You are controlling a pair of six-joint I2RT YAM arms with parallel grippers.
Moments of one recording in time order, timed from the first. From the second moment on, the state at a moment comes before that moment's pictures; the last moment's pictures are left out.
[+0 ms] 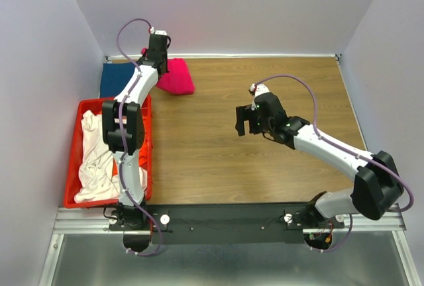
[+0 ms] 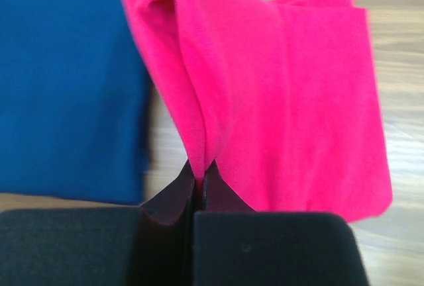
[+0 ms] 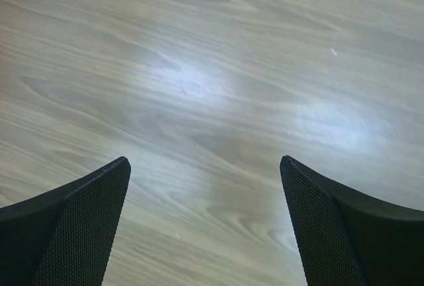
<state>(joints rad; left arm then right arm) -0.16 2.10 1.84 -0.41 -0.30 -0.08 0.65 1.42 0.98 -0.23 0.12 0.29</state>
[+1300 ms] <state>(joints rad) 0.13 2.29 2.25 -0.57 -0.28 0.28 0.65 1.38 1.08 -0.59 0.29 0.31</state>
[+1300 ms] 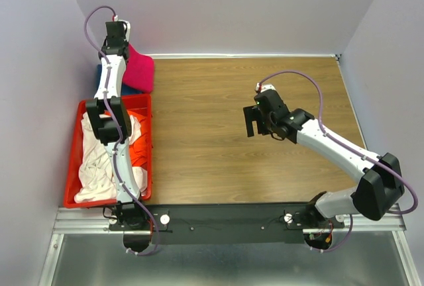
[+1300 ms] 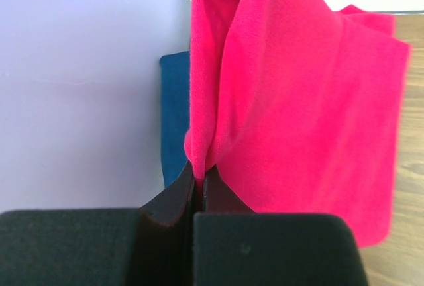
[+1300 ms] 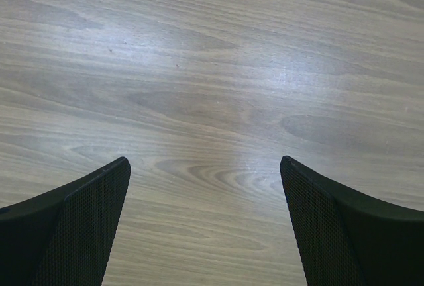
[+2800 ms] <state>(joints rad) 0.11 2.23 2.21 -0.45 -0.38 0.10 0.65 1.38 1.18 -0.70 0.44 0.34</state>
